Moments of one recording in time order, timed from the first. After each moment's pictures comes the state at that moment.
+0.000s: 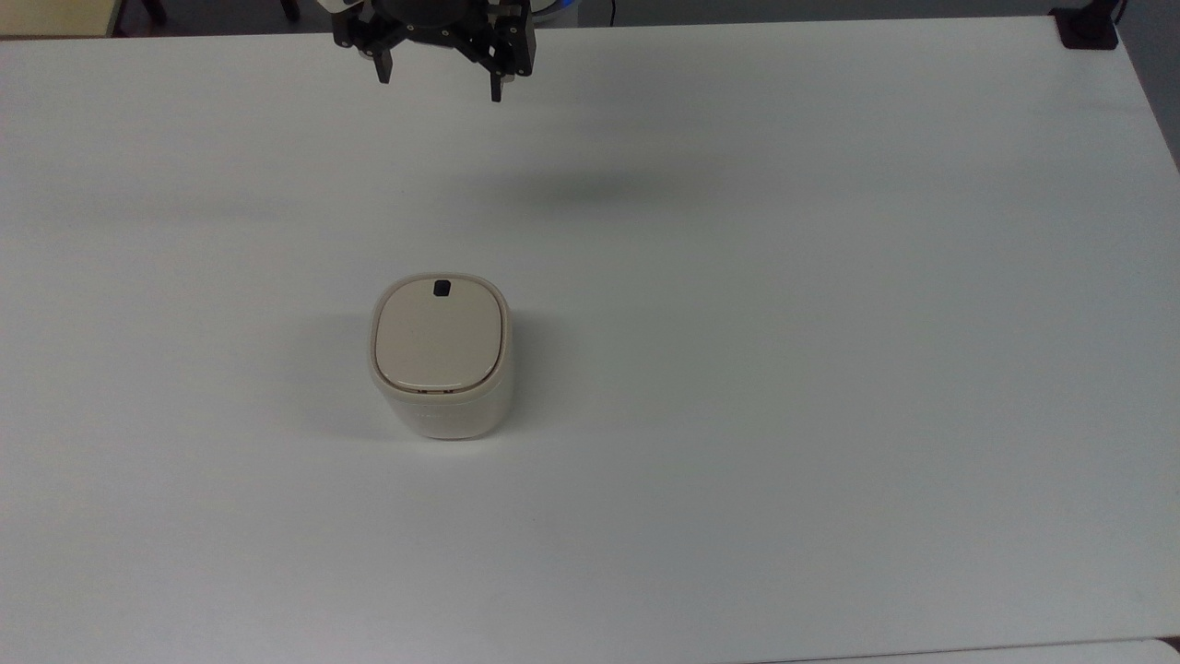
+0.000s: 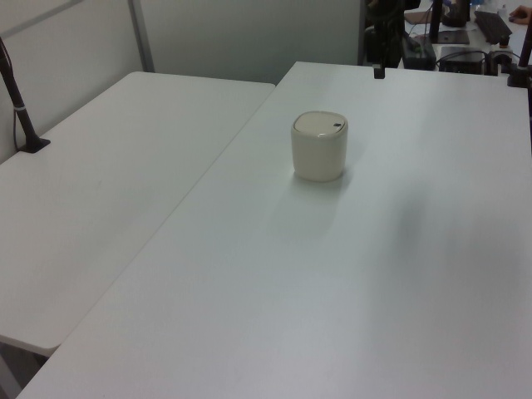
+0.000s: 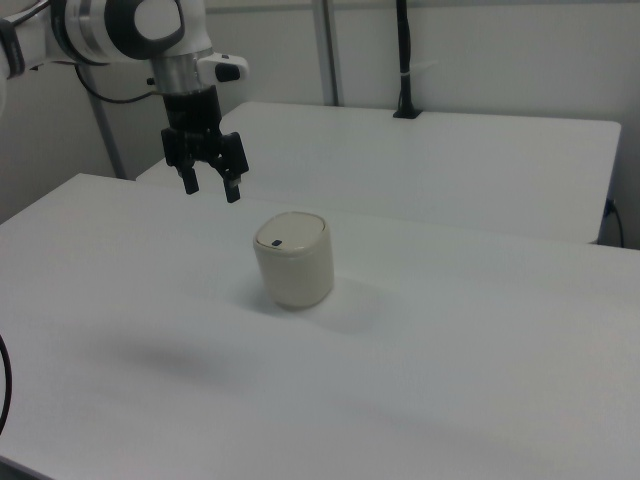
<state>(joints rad) 0.14 0.17 -0.13 -1.44 -0.06 1.51 0.10</state>
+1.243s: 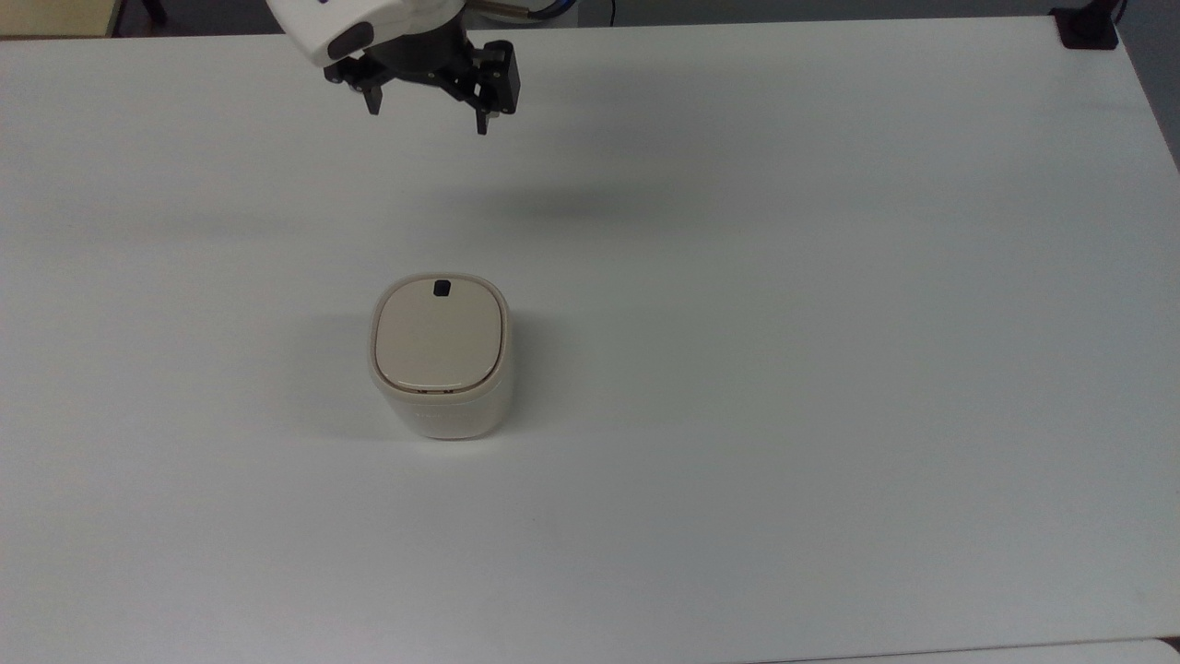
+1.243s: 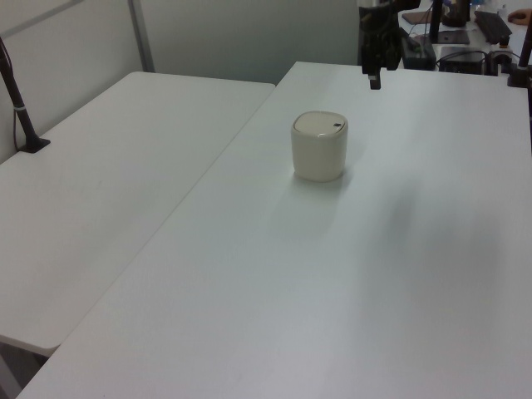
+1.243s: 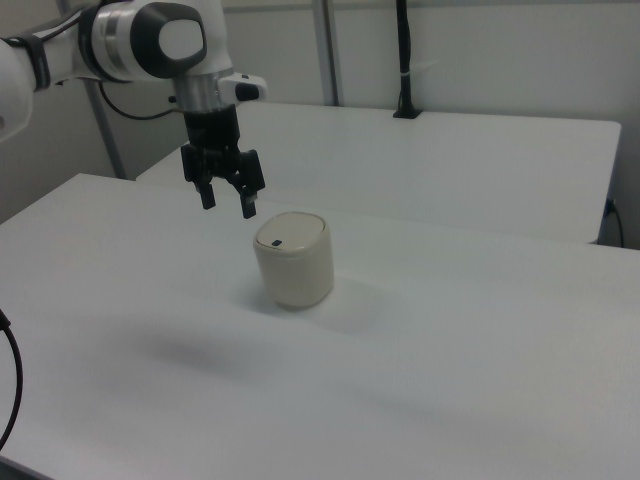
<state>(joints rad) 0.11 0.22 -0.13 -1.44 -0.06 1.54 0.10</state>
